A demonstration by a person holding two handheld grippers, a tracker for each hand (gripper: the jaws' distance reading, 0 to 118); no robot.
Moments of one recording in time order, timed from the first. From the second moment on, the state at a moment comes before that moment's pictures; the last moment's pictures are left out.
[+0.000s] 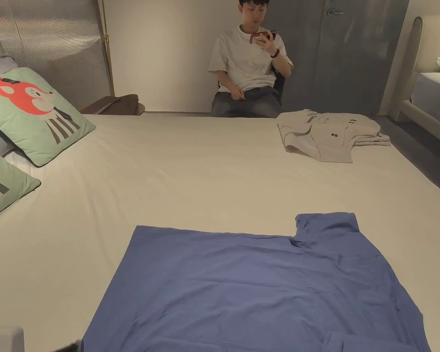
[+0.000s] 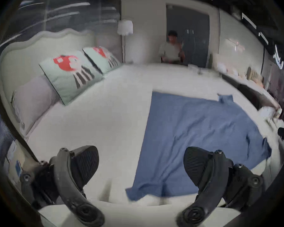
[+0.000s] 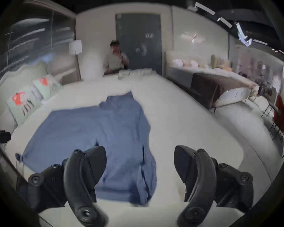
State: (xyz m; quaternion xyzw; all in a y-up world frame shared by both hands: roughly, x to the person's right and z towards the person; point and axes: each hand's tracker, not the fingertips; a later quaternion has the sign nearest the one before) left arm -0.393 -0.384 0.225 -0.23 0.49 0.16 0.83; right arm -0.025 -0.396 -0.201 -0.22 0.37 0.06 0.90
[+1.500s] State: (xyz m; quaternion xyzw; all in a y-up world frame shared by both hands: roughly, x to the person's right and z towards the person) left arm -0.404 -0.475 0.260 -0.30 0.42 0.27 0.81; right arm -0.056 -0.407 -0.172 -0.16 0.36 0.07 0.92
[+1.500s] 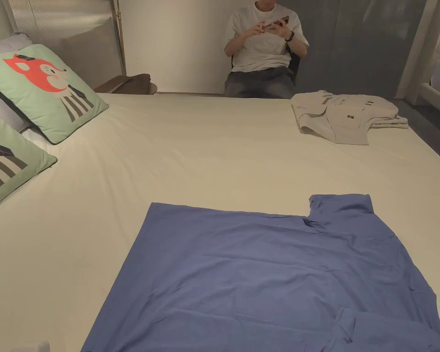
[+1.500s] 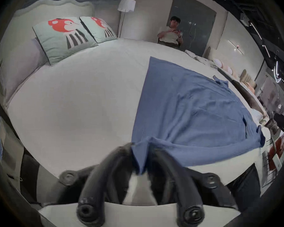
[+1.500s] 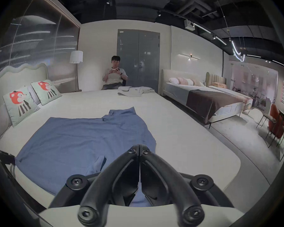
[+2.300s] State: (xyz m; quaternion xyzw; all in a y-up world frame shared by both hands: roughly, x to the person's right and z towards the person) left arm -0.395 -0.442 0.261 -0.26 0.43 0.27 0.82; right arm -0.010 -0.468 -0.198 -0.29 0.40 0.11 0.86
